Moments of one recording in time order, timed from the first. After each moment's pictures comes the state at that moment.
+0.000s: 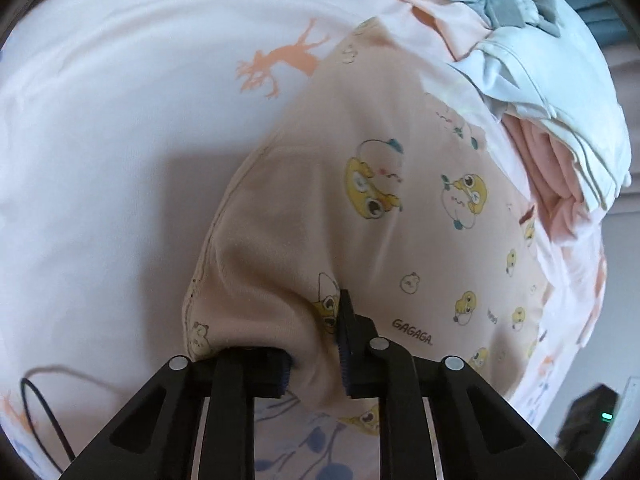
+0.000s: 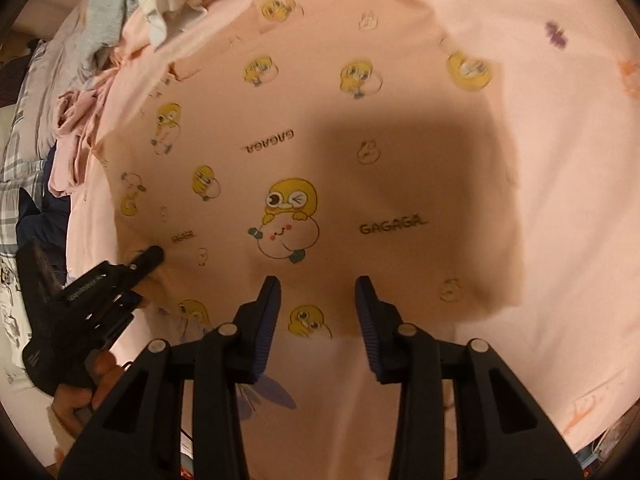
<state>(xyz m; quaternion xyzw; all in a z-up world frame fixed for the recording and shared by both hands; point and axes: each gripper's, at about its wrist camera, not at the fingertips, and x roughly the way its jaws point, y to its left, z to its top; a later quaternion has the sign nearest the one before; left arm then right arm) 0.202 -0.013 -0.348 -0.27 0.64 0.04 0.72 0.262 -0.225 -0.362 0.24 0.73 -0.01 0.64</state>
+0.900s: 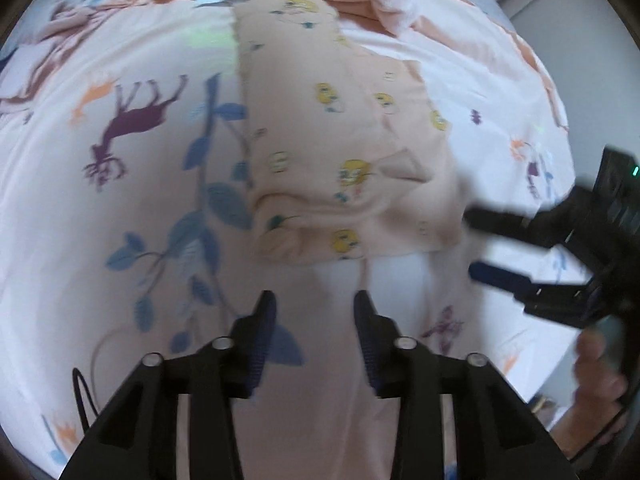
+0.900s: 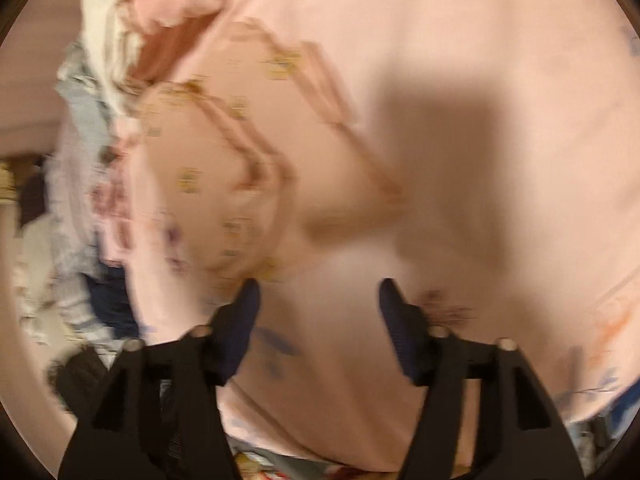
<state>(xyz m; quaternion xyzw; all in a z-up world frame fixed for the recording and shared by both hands) 0.125 -0.137 -0.287 -0.04 0.67 -0.17 0.73 0.207 -0.296 -0.312 0.46 0.64 -0.04 0.61</state>
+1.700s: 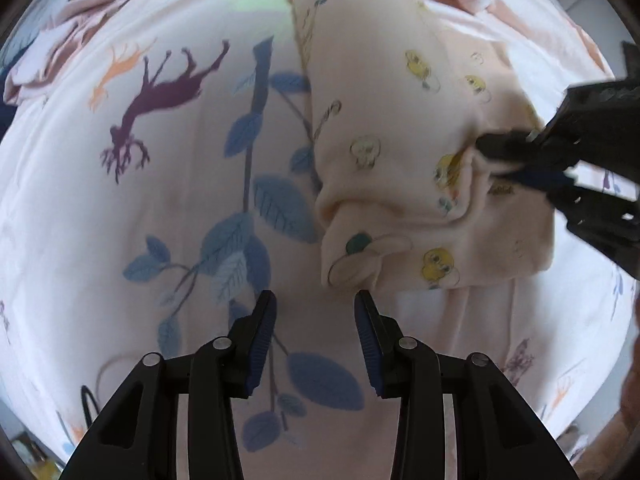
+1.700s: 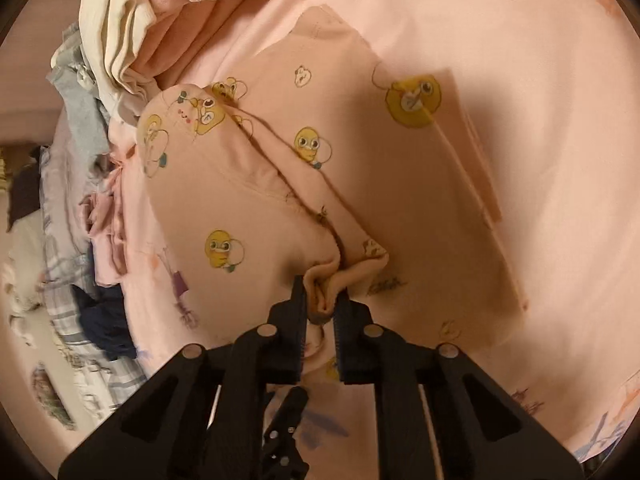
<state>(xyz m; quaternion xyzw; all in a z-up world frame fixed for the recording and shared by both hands) 0.146 -0.147 -0.337 0.00 0.69 -0.09 0.72 0.266 -0.282 -0.331 0.41 0.65 -0.05 0.64</state>
